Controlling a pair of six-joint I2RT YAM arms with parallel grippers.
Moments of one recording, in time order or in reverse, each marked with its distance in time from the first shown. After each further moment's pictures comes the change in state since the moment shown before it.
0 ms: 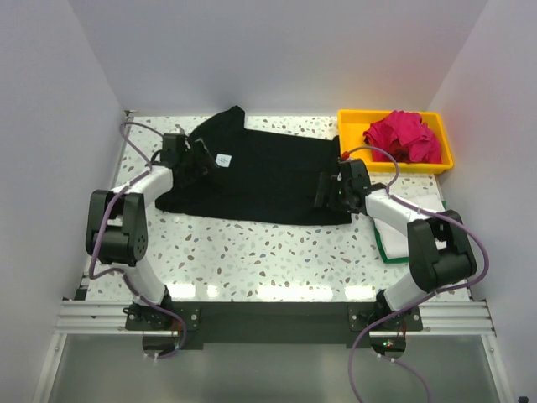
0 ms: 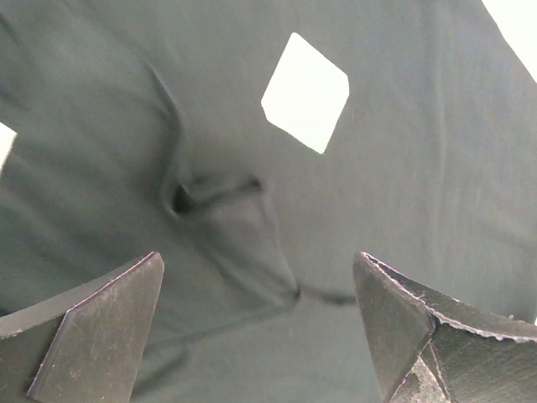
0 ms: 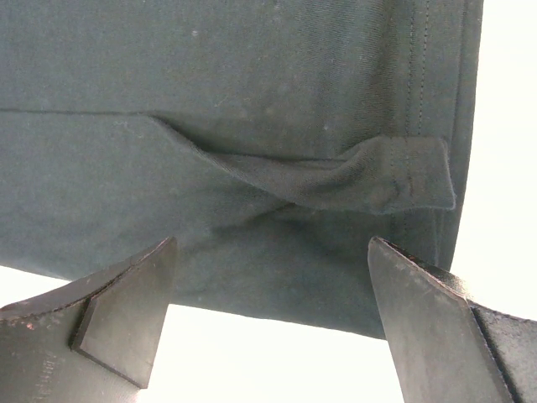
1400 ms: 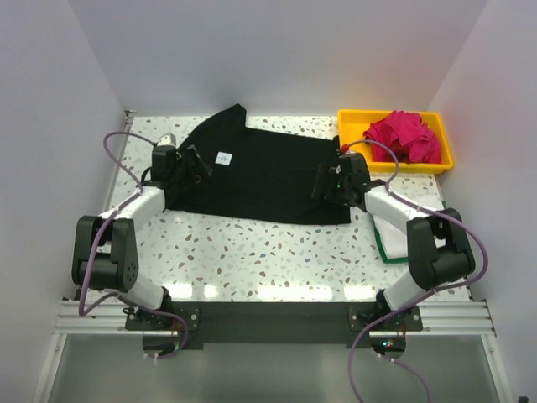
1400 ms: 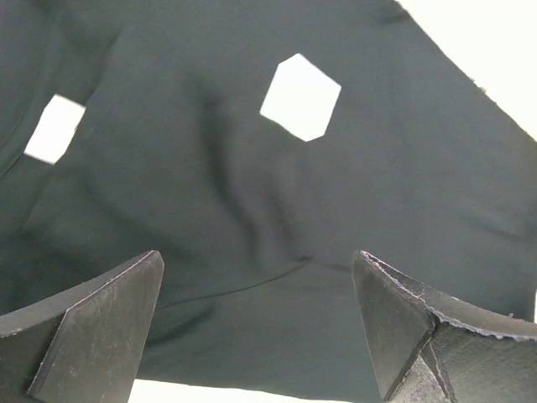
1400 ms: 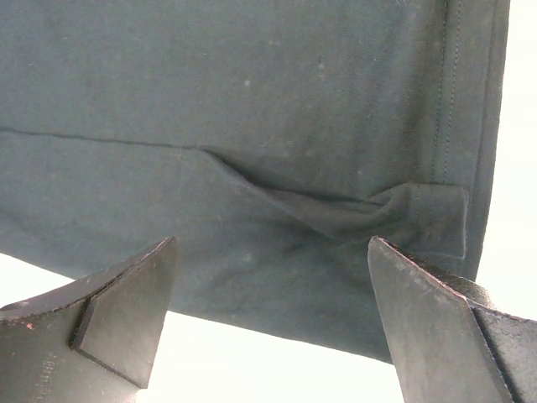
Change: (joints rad) left arm -0.006 -0.241 -0.231 0.177 -0.014 0.056; right arm 0.000 0.009 0.042 0.054 -0.031 0.022
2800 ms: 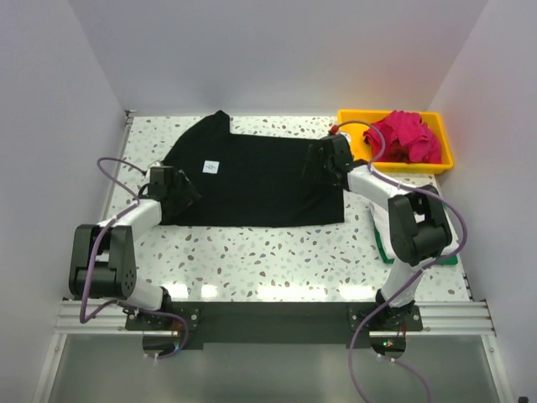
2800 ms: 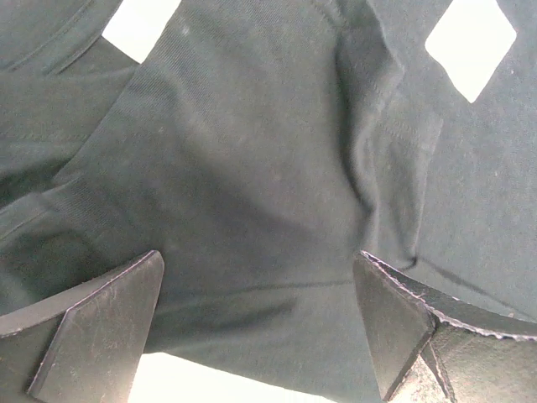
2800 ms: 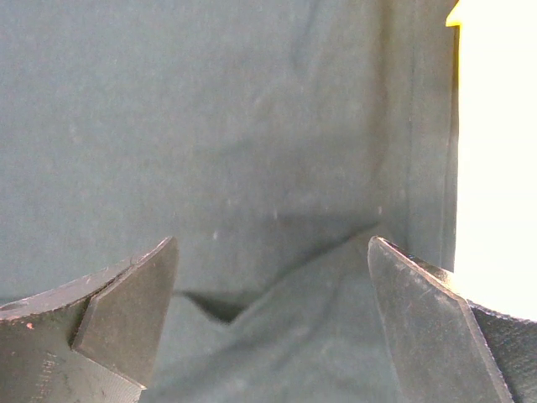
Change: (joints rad) left arm 0.063 -0.012 -0.166 -0.150 -0.159 -0.093; right arm 0.058 0.243 0.292 -0.021 0.225 0.032
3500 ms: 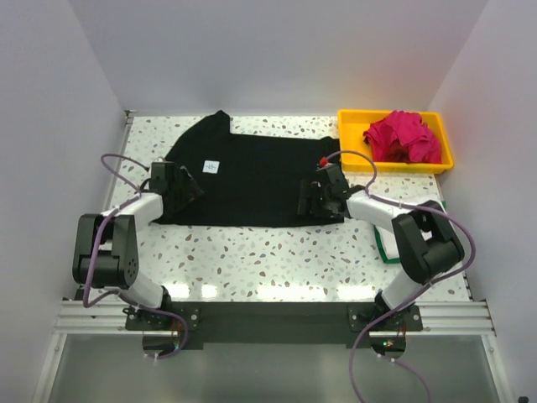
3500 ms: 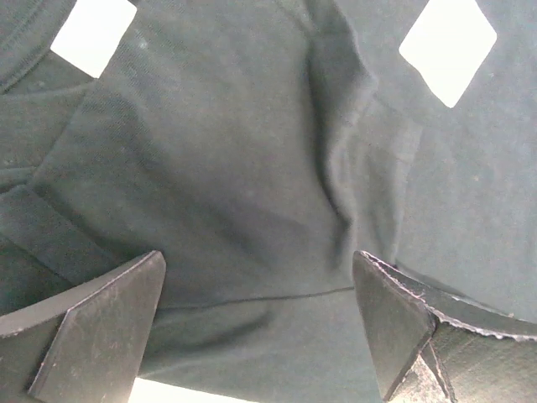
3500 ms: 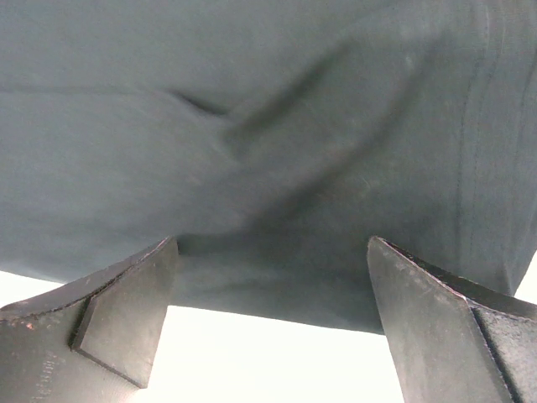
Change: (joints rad) left arm 0.005 0.060 0.053 -0.003 0.056 -0.003; right arm 0.104 -0.163 -0.289 -0.019 -0.138 0.010
